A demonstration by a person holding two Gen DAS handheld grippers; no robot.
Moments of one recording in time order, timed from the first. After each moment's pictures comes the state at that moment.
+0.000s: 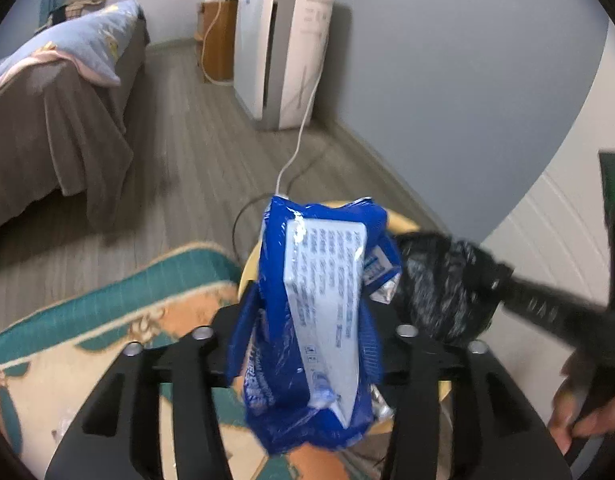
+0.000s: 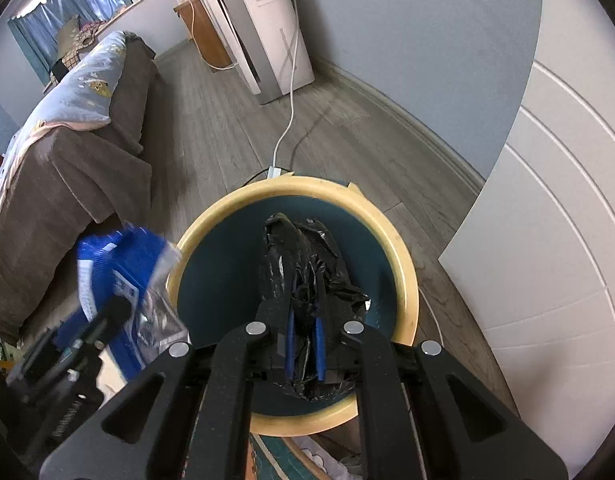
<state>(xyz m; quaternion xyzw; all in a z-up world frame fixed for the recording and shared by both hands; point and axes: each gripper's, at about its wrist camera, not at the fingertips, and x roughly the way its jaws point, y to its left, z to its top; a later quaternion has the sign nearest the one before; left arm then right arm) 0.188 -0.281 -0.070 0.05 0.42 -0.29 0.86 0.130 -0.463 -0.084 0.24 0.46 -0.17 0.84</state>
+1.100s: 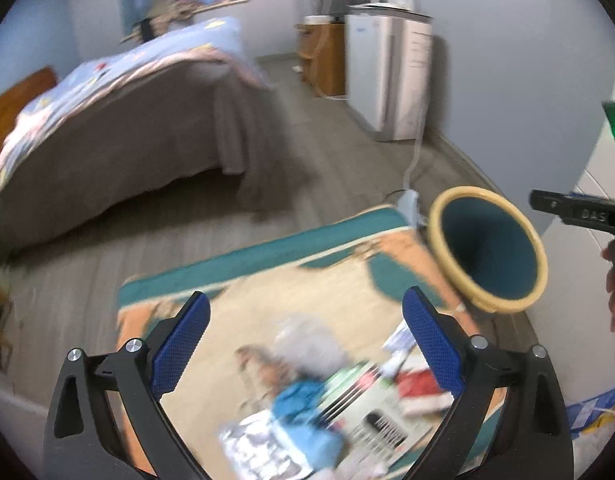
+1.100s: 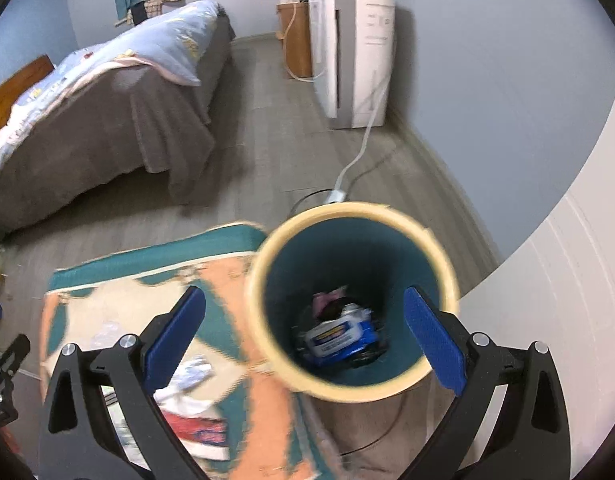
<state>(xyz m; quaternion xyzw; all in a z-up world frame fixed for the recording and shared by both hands) 0.109 -0.054 -0.008 0.08 0.40 -0.12 0.90 0.130 -0.342 -0.016 0.09 0.44 -0.09 0.89</state>
